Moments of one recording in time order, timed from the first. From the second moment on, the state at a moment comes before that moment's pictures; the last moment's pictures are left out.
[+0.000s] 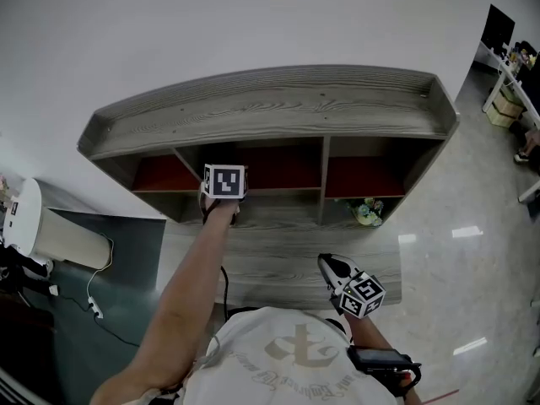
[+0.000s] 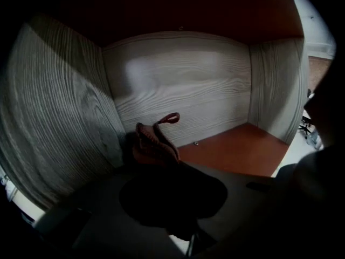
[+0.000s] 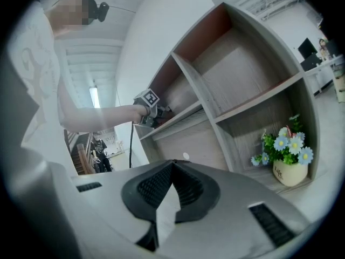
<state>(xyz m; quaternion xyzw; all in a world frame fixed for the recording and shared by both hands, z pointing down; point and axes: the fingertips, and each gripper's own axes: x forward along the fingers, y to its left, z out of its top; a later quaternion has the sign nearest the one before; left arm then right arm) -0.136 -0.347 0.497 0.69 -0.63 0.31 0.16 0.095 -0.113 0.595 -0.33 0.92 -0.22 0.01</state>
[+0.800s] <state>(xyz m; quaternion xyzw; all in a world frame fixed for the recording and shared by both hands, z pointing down) 0.000 -0.348 0.490 0.80 -0.49 0.31 0.18 0.116 -0.109 0.601 -0.35 0.91 -0.22 0.01</state>
